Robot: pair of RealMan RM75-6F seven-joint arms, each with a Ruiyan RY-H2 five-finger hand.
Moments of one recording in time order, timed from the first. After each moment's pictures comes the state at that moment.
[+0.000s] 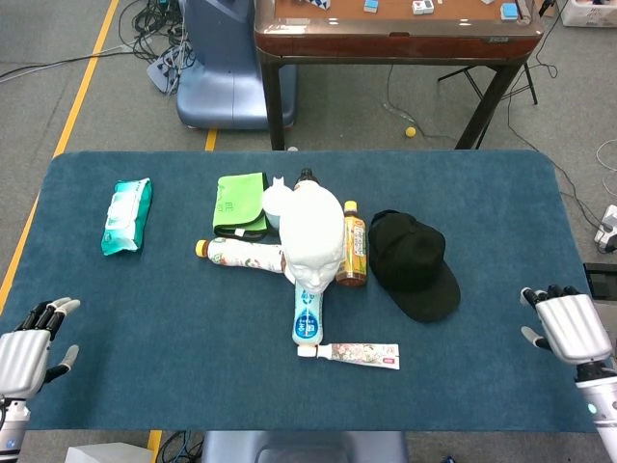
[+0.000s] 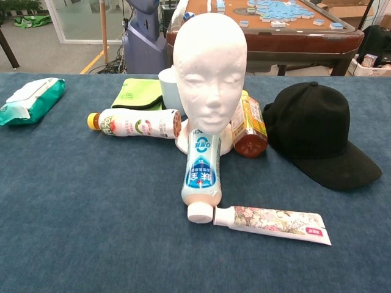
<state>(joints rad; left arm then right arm) -0.09 -1.16 -0.04 -1.61 1.47 1.48 0.14 0.17 -1.12 0.05 -1.41 -1.58 1.38 -0.23</state>
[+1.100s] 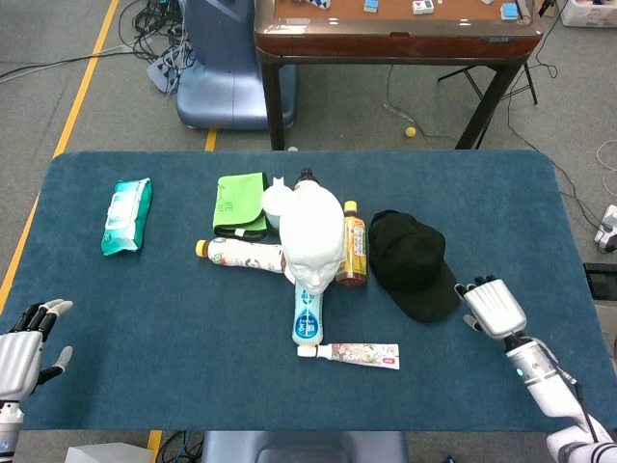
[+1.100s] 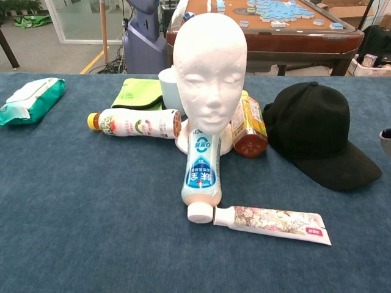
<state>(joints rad) -0.08 -1.14 -0.04 -1.62 1.45 1.48 0.11 0.36 -1.53 0.01 -0.87 -1.67 1.29 -0.09</state>
